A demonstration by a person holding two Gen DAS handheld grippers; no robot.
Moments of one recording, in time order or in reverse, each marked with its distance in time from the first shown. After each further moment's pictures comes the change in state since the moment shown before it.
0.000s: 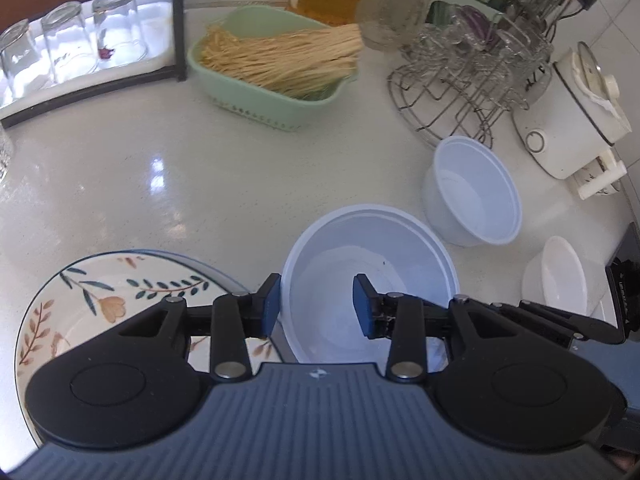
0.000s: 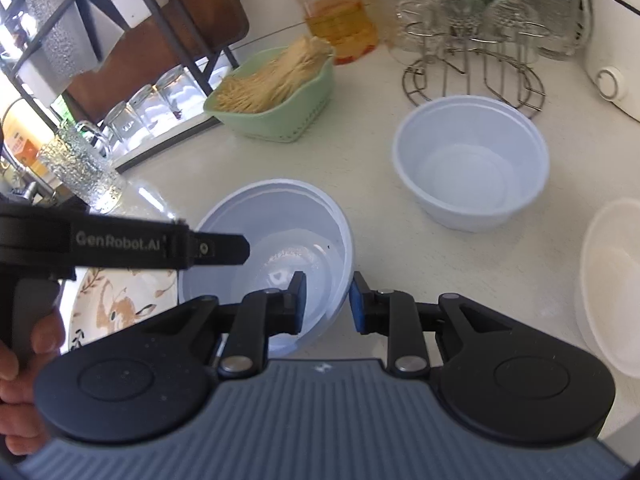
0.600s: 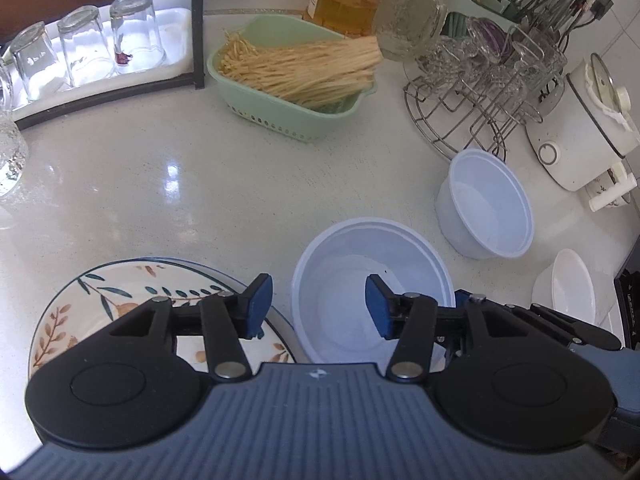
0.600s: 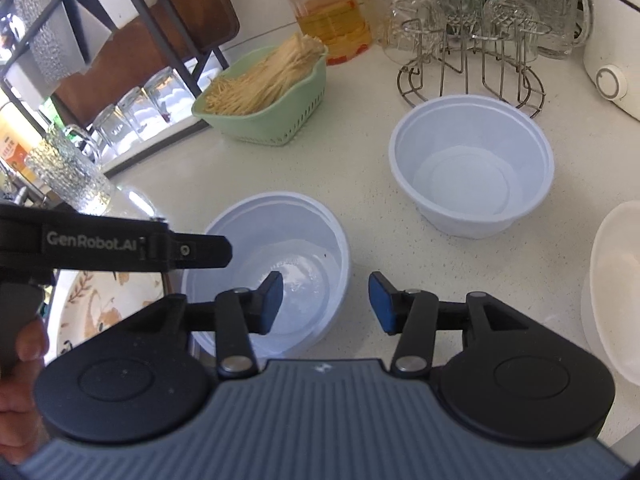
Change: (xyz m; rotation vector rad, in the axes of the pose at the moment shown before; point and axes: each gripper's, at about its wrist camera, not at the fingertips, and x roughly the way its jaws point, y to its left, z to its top) left arm -0.008 0.004 0.005 -0.018 -0.032 0.033; right arm 0.004 -0.002 0.002 0.021 -0.024 -0.029
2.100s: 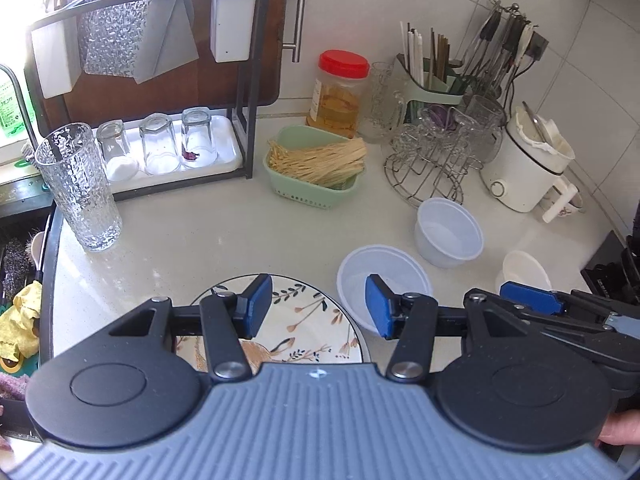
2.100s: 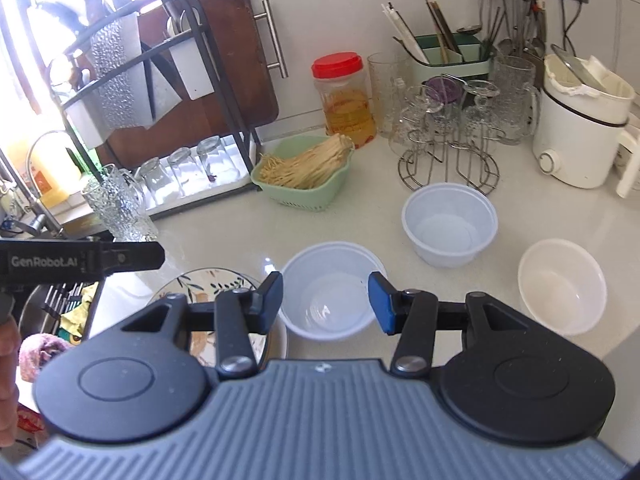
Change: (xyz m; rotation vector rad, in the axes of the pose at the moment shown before) left arm -0.164 0.041 -0.051 0.118 -0.249 -0.025; right arm -0.123 0.075 -0.029 -0.035 -0.207 -0.100
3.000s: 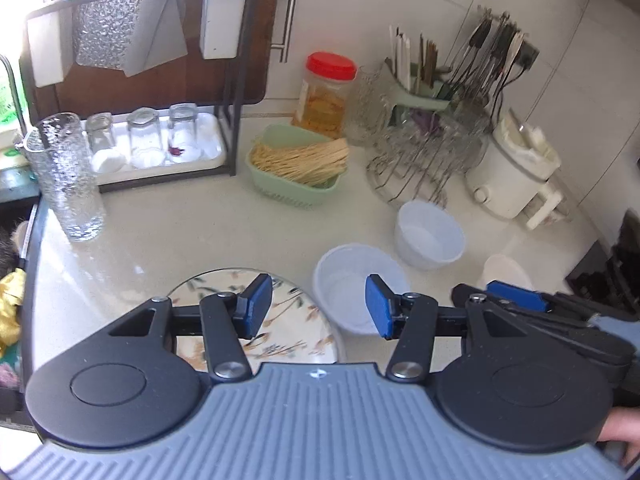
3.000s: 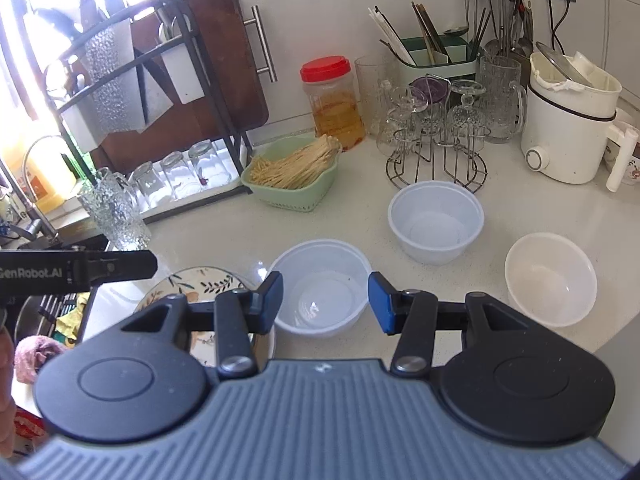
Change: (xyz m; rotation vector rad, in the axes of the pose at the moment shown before) left arm -0.001 -0.011 -0.001 -0.051 -0.021 -0.058; right arm -0.001 -0.017 0.005 -0.004 -0.030 0.004
